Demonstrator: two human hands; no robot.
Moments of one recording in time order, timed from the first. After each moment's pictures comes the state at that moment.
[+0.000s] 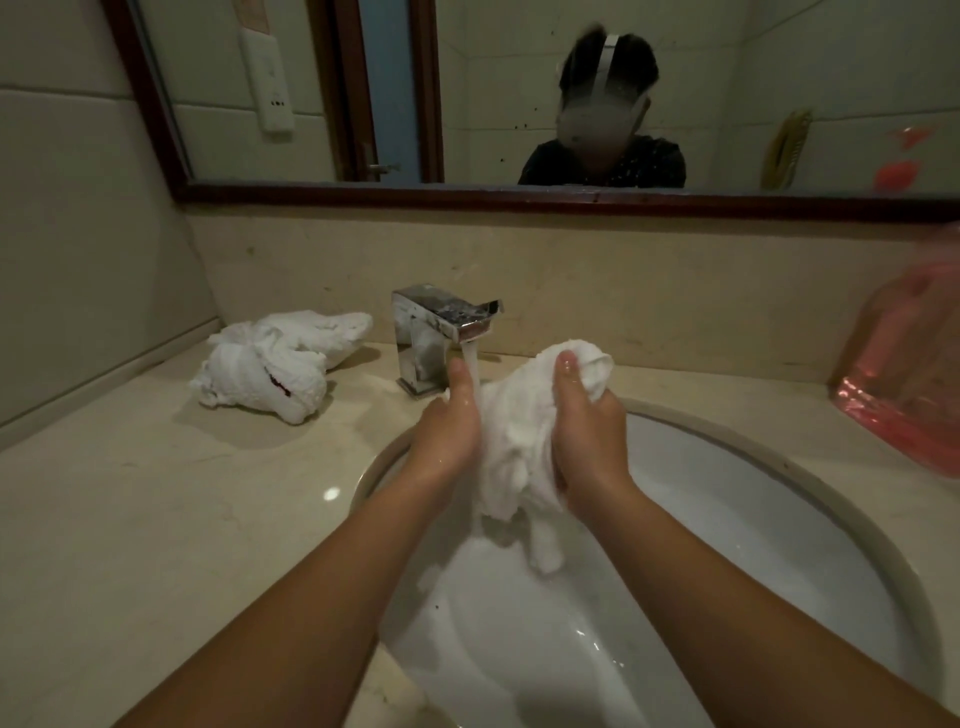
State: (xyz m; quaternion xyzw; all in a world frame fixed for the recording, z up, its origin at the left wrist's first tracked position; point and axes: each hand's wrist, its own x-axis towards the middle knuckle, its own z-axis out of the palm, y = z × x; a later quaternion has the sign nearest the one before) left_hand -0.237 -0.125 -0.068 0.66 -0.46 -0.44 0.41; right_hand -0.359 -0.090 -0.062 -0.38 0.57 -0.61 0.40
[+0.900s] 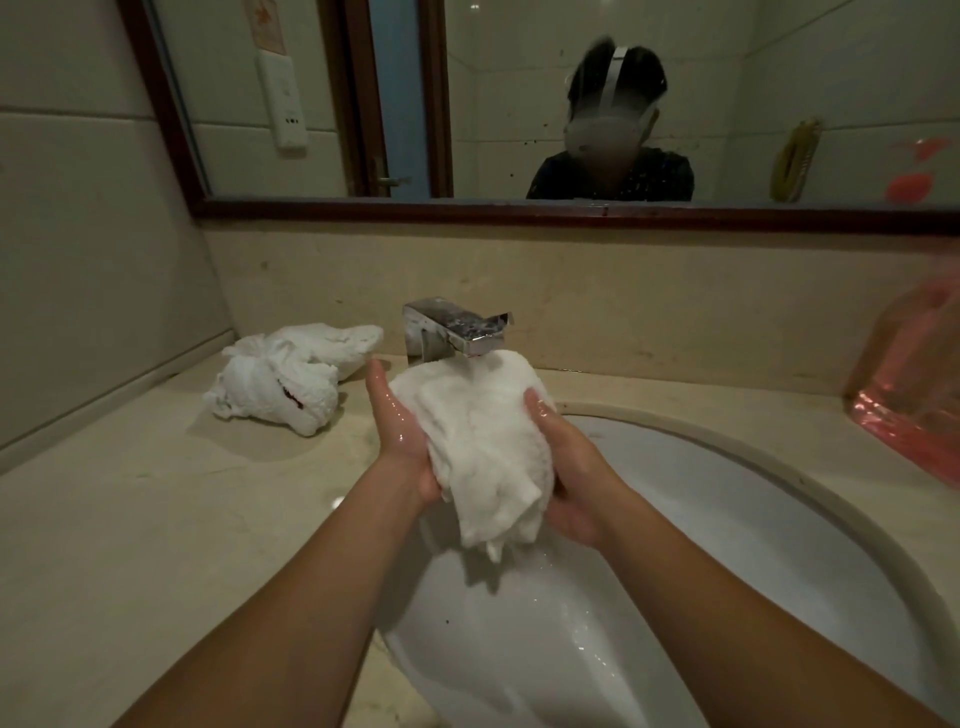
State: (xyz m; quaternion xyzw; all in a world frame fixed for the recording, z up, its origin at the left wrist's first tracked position) left_hand -0.204 -0.130 -0.064 0.37 -0.26 -0.67 0.60; right_hand -0.365 -0.111 -0.094 -0.34 0.35 -0.50 0.72
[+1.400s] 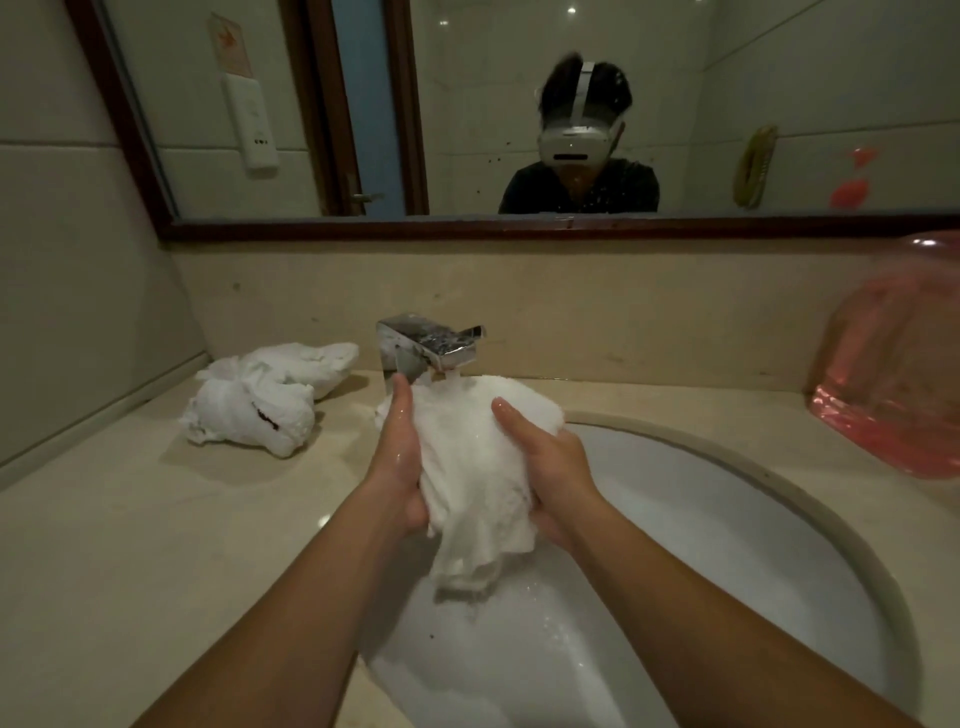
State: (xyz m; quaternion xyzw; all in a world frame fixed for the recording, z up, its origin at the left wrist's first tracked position) left_hand -0.212 -0.118 -0.062 0.43 -0.28 -0.70 0.50; right_hand -0.358 -0.118 -0.095 -0.34 0.47 -0.60 0.55
